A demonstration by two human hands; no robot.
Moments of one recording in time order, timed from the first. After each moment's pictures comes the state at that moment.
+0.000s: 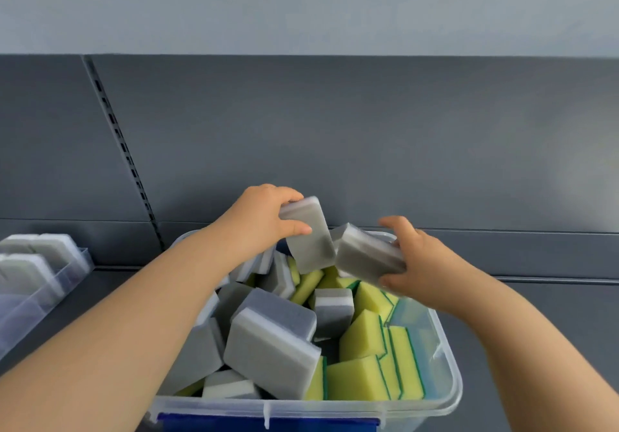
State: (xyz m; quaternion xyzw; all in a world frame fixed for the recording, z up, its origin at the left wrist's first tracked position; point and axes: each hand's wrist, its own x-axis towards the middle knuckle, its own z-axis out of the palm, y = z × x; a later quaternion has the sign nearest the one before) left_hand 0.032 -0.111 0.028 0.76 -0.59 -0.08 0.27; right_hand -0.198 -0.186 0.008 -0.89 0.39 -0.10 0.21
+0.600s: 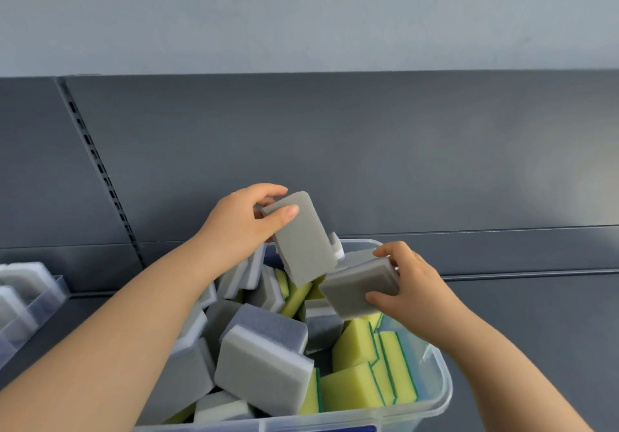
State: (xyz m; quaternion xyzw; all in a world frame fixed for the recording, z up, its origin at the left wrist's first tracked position) left_hand 0.030 -0.103 0.035 0.70 -0.57 -0.12 0.42; right_hand -0.208 -0.166 -0.018 -0.82 0.43 -0.22 0.29
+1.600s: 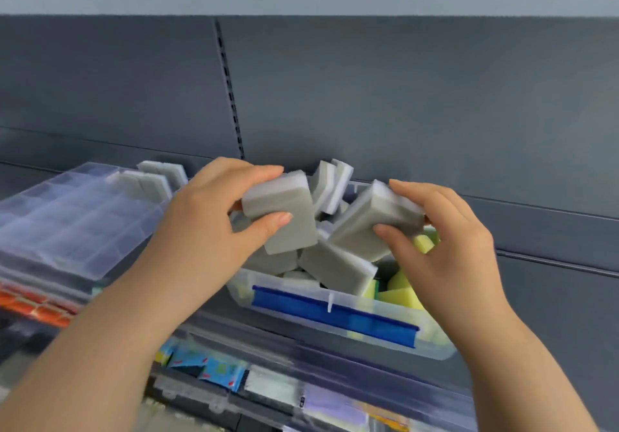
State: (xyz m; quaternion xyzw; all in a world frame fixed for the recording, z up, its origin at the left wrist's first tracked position) left_hand -0.023 0.108 0.041 0.76 -0.51 0.11 0.40; right_hand -0.190 -0.051 0.008 -0.84 0.21 -0.45 0.22
